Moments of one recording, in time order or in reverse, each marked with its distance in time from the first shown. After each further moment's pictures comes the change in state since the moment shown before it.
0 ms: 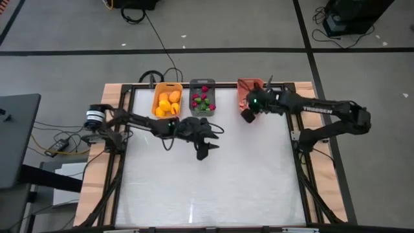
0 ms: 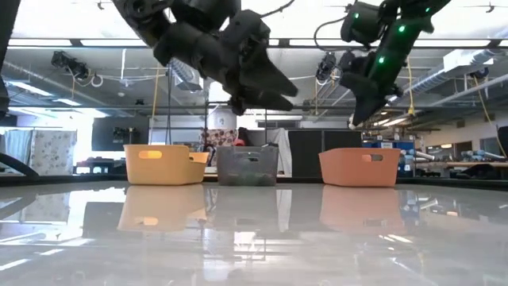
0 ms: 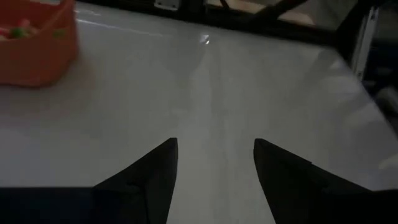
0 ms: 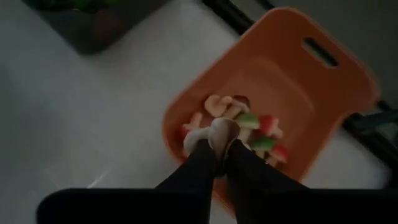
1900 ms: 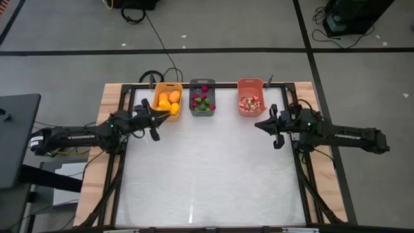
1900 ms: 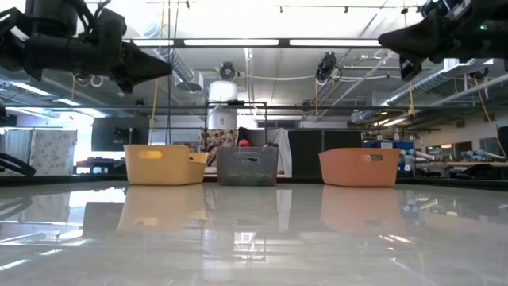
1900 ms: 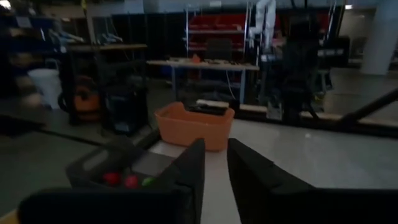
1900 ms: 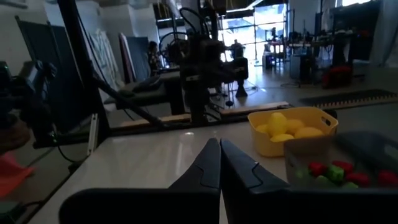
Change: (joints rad) left arm 0.242 -1.105 -0.814 0.226 -0.199 0.164; right arm 0.170 -0.881 -0.689 0.883 -0.567 -0.160
